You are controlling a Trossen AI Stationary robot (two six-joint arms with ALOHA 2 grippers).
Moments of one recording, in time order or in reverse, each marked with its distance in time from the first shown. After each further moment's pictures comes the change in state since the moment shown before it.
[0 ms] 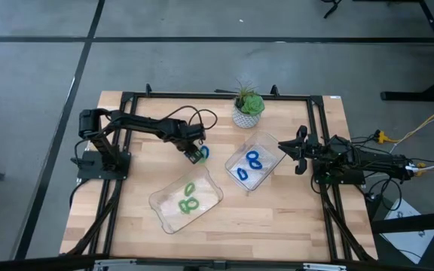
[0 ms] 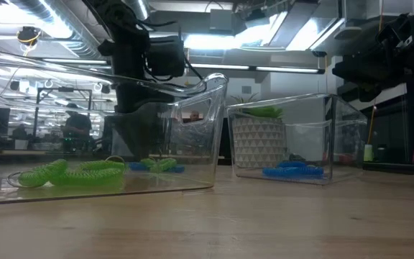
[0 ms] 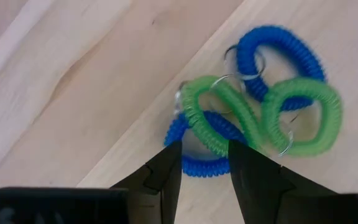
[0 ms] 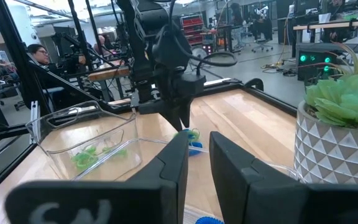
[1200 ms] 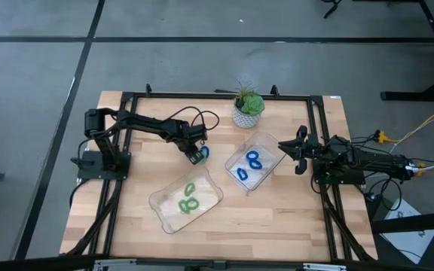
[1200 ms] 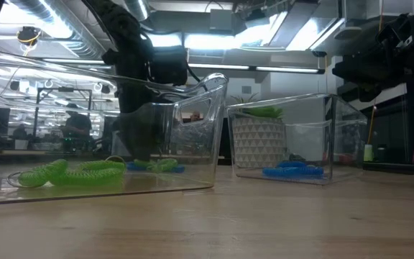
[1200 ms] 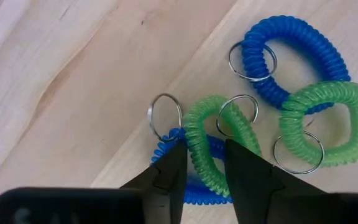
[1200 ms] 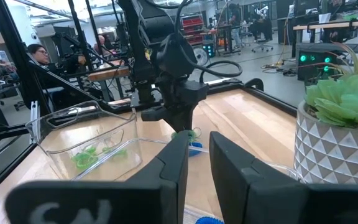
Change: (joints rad) left arm 0.013 0.056 -0.001 0.040 0.010 0.072; right arm 0.000 0.000 0.000 0.000 0.000 0.000
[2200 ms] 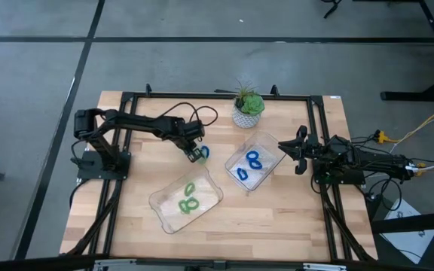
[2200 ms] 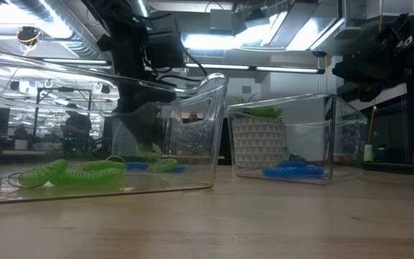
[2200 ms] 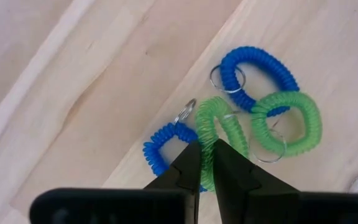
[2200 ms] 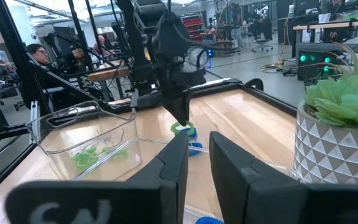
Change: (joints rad) left arm 0.000 -0.107 0.000 -0.021 -0.005 0.034; right arm 0.000 0.000 0.000 0.000 0.000 0.000
